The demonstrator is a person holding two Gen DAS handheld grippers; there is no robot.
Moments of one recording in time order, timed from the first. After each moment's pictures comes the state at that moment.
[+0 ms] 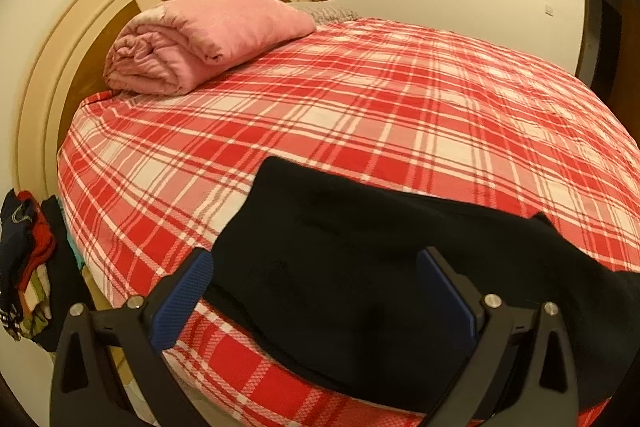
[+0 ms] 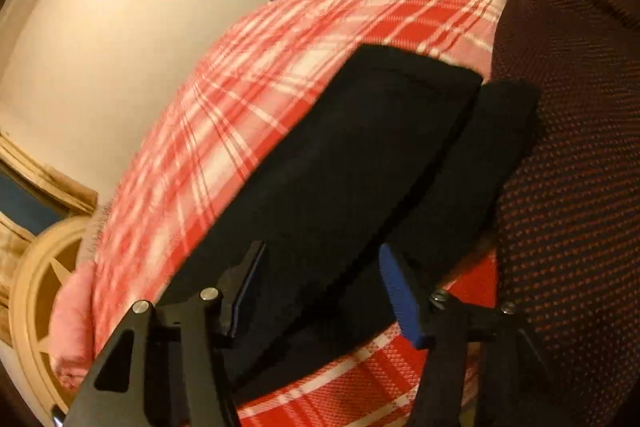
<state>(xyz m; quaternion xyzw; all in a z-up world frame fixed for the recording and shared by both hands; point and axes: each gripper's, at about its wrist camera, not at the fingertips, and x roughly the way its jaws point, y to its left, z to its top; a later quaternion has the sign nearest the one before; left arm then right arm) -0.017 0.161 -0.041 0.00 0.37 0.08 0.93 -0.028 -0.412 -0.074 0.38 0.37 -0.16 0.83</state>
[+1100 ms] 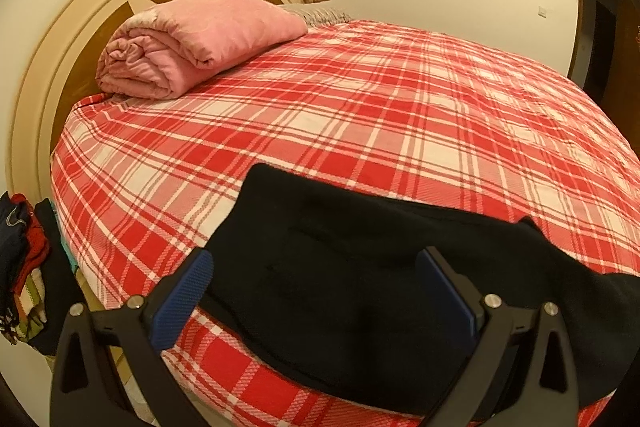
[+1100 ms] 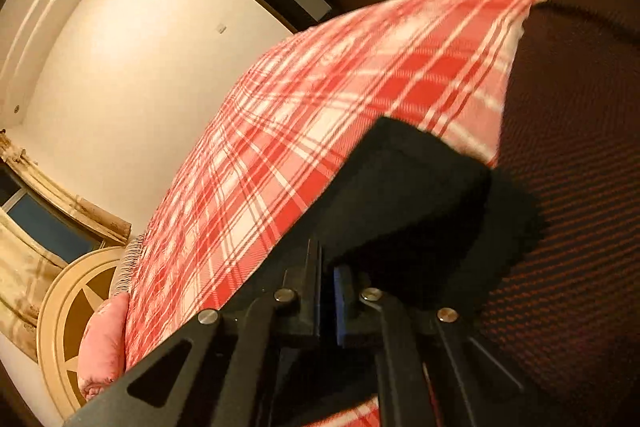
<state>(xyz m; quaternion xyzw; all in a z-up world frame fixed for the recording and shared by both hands) -0.018 0.152 -0.034 0.00 0.36 0.06 0.93 -0.030 -0.463 -0.046 0.41 0.29 -0.14 0.86</state>
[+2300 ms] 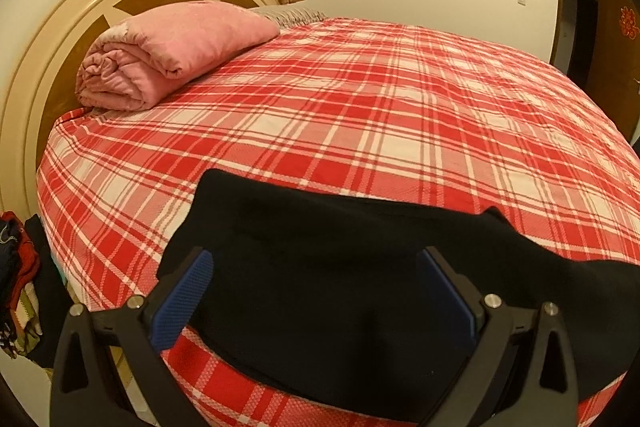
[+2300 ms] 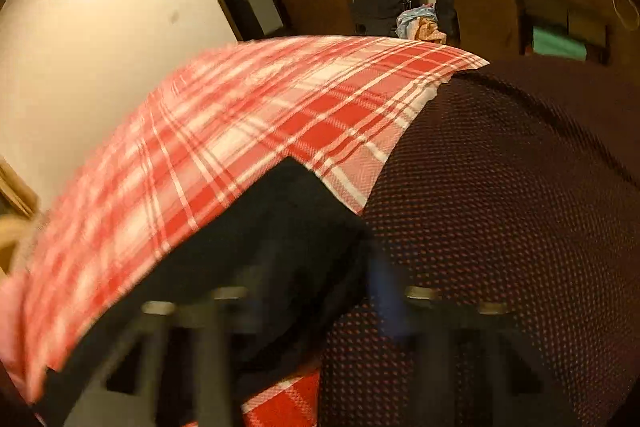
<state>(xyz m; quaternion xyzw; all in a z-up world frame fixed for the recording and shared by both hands) -0.022 0.118 -0.032 0.01 0.37 0.03 0.93 -0.052 -0.473 -0.041 0.25 0.34 -0.30 0.86</state>
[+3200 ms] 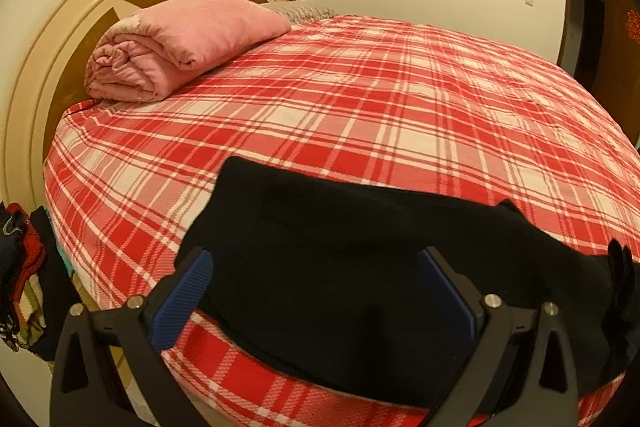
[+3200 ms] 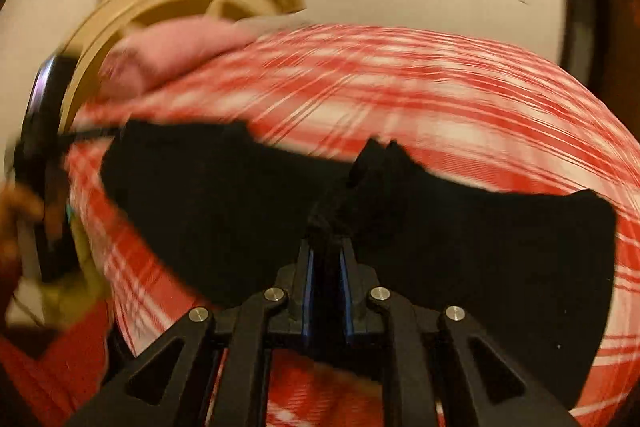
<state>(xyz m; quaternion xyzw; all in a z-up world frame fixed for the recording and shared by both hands) -0.030 0.135 -0.034 0.01 0.37 0.05 0.93 0.057 -0.128 -0.089 -0.05 0.37 0.21 0.90</state>
